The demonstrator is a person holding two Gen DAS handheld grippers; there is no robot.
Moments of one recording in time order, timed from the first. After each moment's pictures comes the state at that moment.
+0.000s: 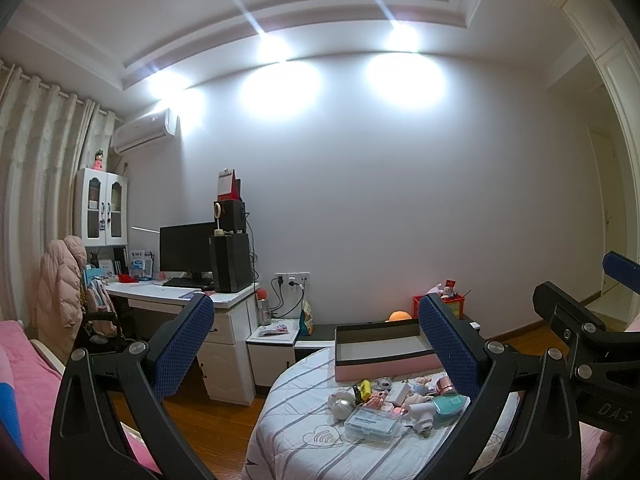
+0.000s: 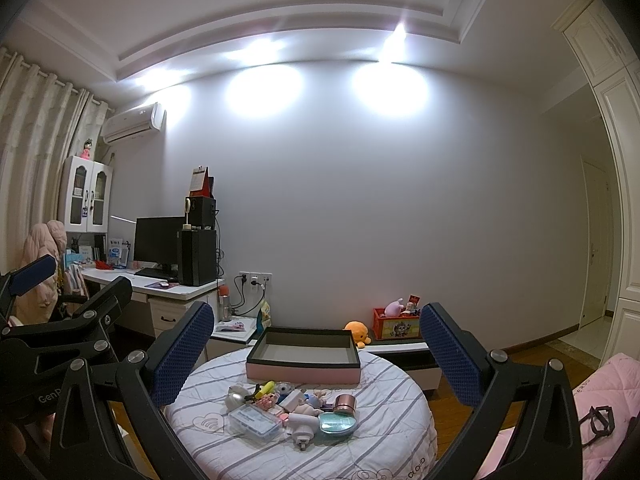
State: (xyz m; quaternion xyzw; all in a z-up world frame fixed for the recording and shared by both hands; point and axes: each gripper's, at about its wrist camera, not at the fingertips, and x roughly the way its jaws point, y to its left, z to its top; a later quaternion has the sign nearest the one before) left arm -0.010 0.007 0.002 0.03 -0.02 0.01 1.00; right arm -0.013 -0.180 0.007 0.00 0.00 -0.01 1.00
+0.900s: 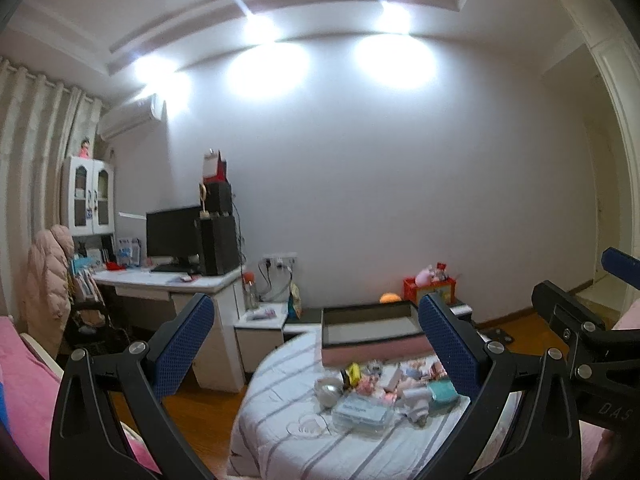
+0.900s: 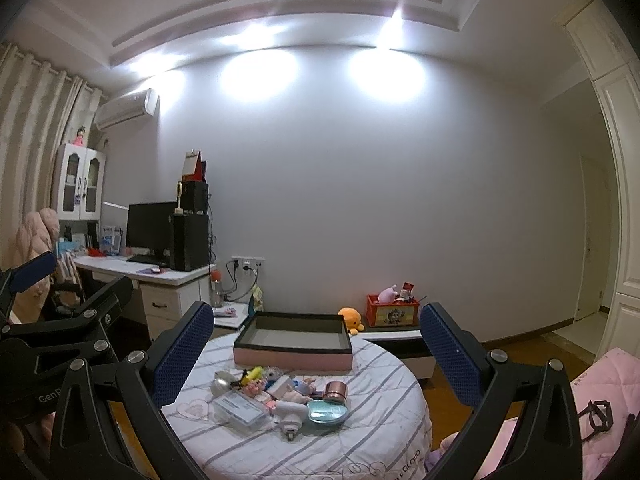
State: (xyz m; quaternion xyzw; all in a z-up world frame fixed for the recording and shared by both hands) left arm 0.026 -0.003 -0.031 0.04 0.02 -0.01 1.00; right arm 0.011 -0.186 -0.014 -0.01 0.03 -0.03 1.00
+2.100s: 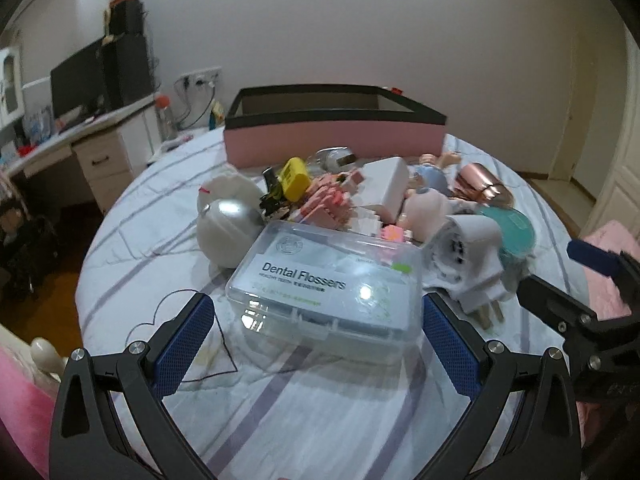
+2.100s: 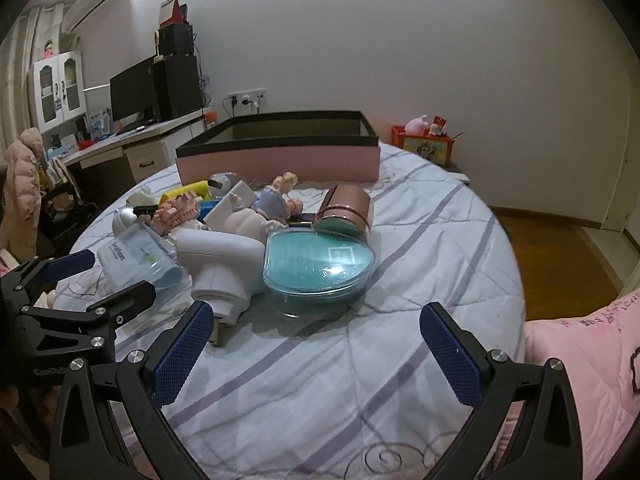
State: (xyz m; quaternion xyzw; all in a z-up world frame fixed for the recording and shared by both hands) left arm 0.253 -0.036 -0.235 0.03 0.34 -0.12 0.93; right arm 0.215 -0.234 -0.213 0.02 0.32 0.02 0.95
